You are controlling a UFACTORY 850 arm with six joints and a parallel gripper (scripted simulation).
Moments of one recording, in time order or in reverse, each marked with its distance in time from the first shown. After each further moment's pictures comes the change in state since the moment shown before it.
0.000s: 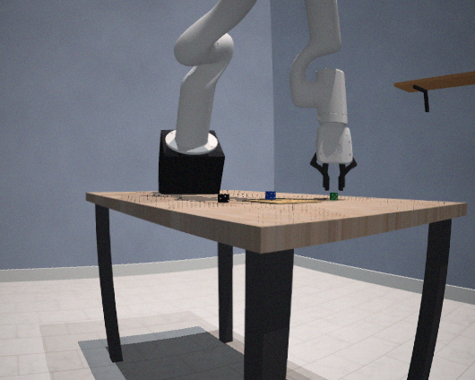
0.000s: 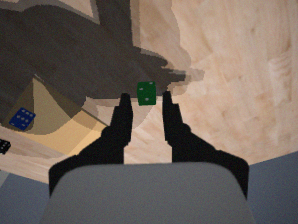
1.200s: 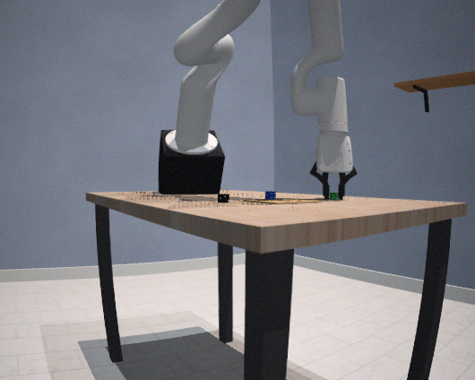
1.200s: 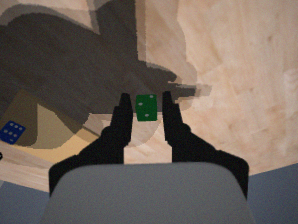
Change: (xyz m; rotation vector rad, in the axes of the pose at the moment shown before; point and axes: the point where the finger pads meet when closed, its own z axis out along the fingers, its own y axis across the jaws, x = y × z) arm 0.000 0.000 0.024 0.000 0.000 0.000
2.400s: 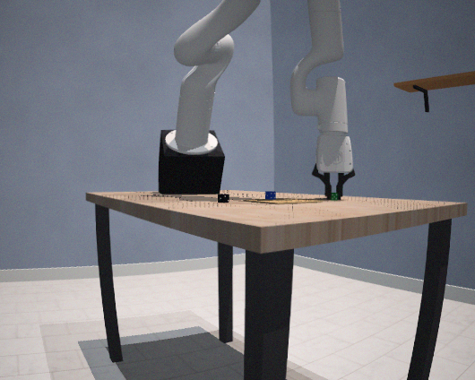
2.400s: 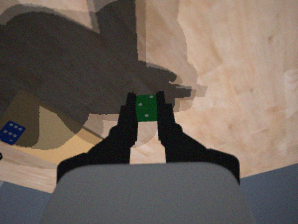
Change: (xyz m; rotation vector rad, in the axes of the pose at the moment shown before) arm 0.000 0.000 0.000 0.000 0.000 0.000
